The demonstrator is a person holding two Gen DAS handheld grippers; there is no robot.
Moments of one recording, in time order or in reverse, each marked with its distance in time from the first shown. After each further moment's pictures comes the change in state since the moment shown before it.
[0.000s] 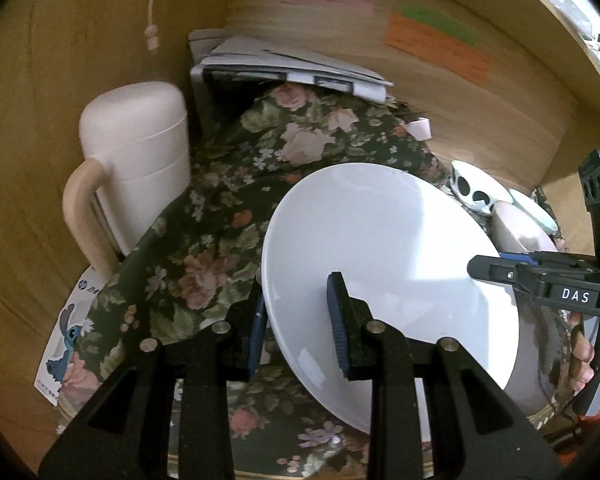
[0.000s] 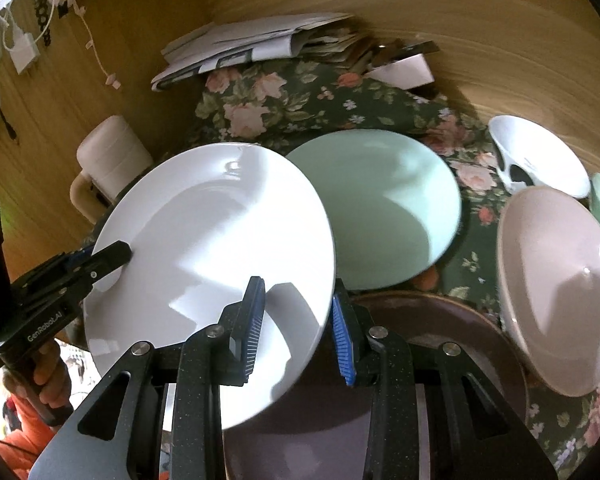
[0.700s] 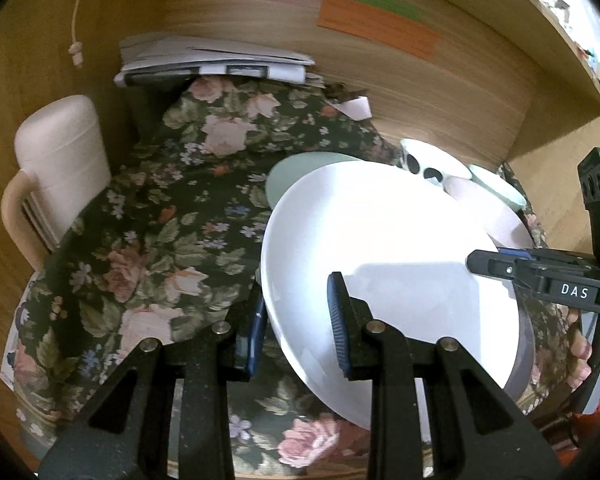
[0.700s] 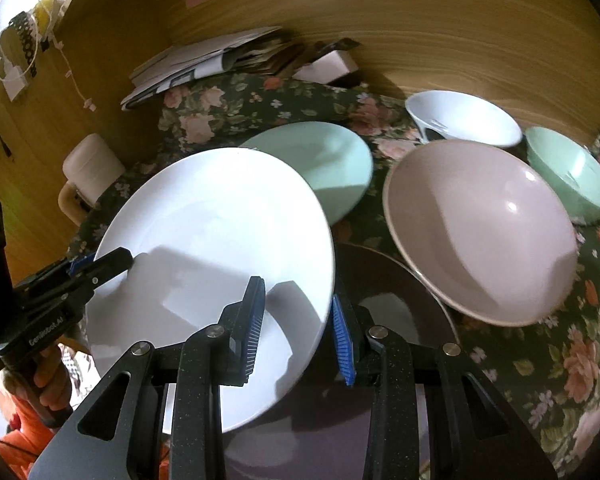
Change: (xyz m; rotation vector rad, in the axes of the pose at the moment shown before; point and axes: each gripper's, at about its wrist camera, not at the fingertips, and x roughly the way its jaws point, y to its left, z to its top) left arm 0.006 -0.058 -0.009 0.077 0.028 -0.089; right arm -0.040 -0.045 -0.035 0.091 -0.041 -0.057
